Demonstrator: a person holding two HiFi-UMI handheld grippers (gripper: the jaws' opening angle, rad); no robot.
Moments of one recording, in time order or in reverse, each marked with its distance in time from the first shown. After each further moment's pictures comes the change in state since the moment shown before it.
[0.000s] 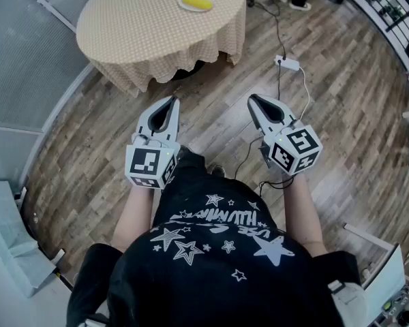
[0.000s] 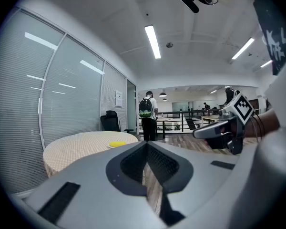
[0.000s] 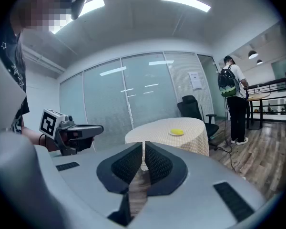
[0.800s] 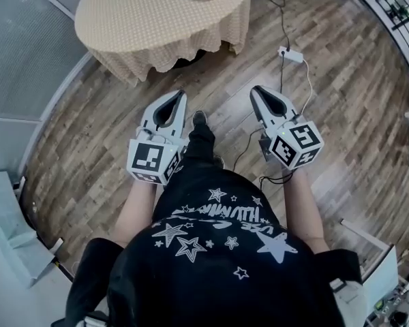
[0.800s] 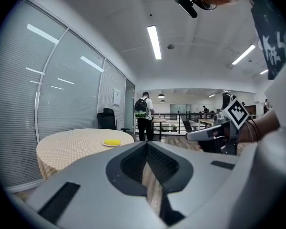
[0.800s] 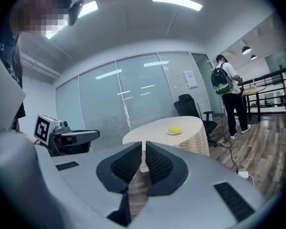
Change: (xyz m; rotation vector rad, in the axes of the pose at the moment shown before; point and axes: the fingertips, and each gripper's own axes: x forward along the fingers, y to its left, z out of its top) left arm 0.018 -0.011 -0.006 -0.039 -0.020 -0.054; right arm 0.013 -0.020 -0.003 0.059 -0.034 -0.027
